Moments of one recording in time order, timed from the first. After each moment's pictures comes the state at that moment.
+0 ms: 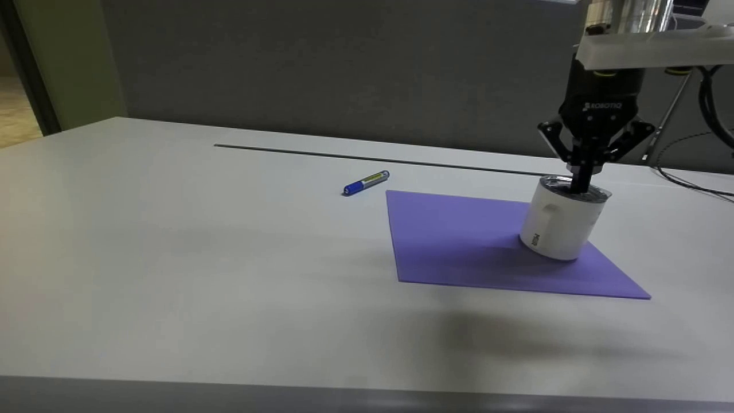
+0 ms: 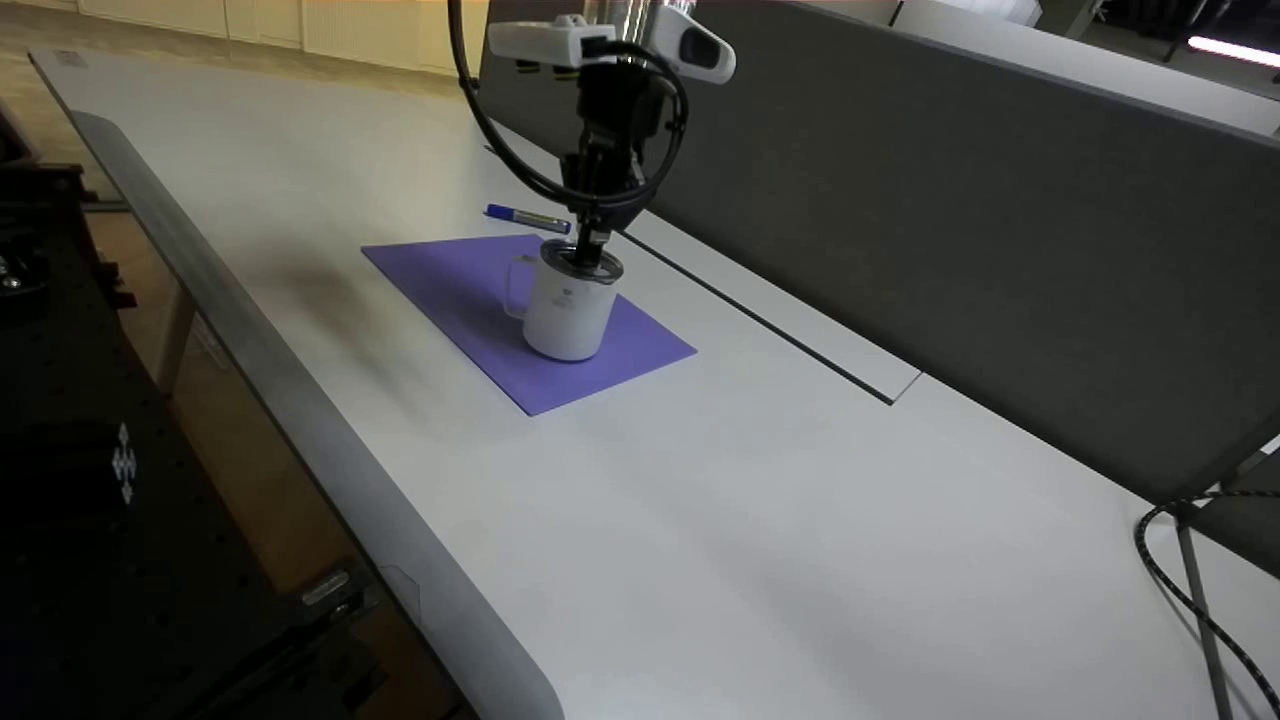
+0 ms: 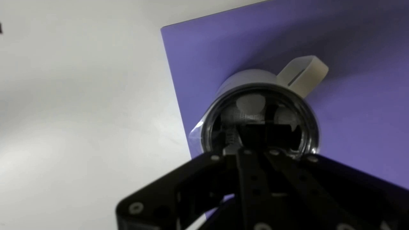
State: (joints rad) arm -0.01 0.28 -0.13 -2.35 -0.20 2.57 0.28
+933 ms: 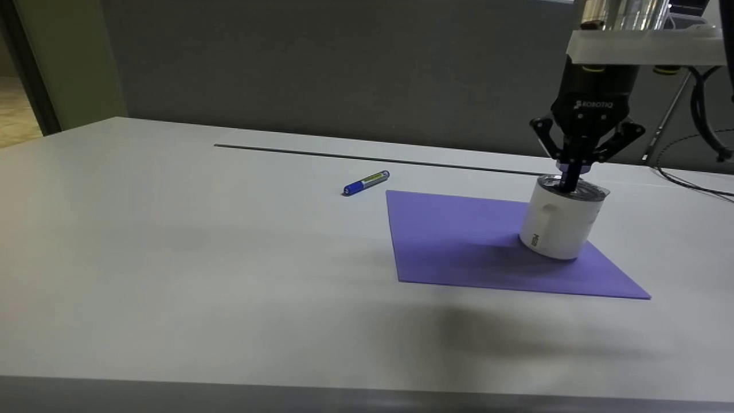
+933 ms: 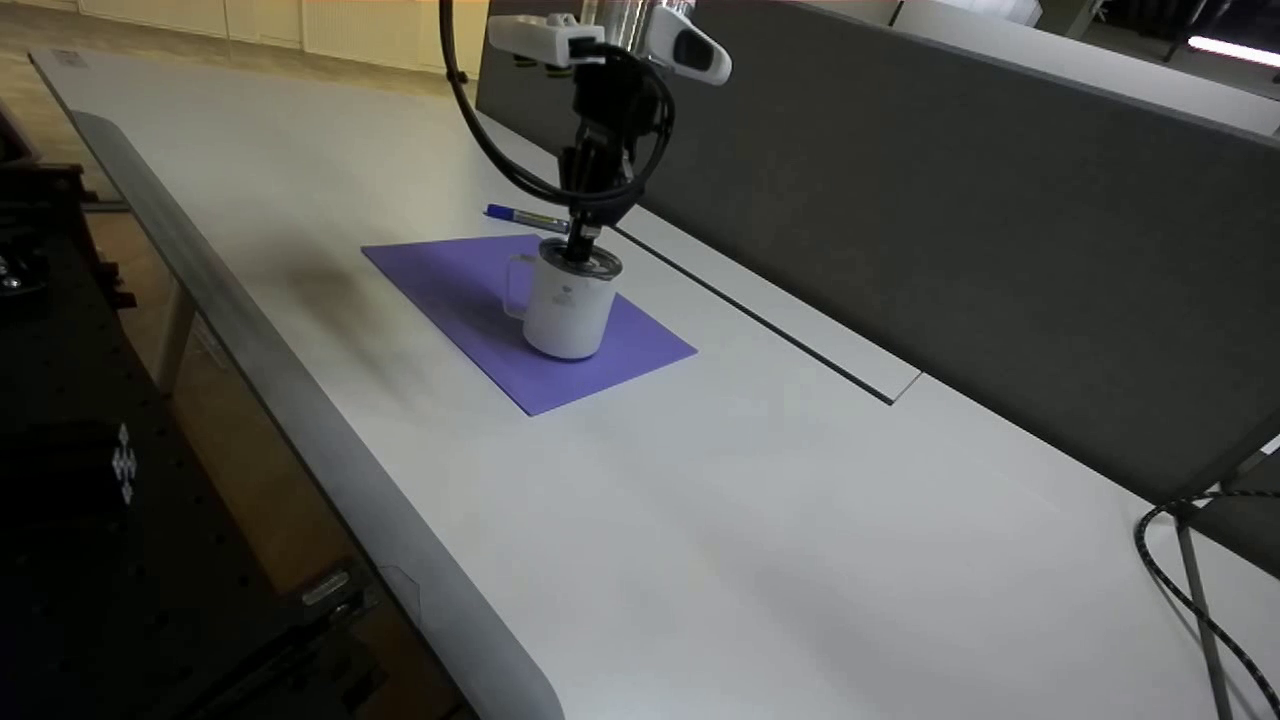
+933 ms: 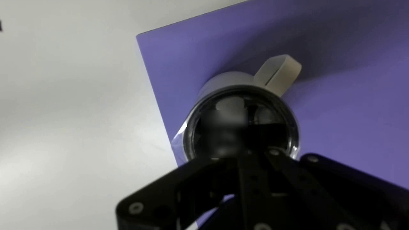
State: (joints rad) arm 0.00 0.28 -0.12 -2.35 -0.09 2.57 0.25
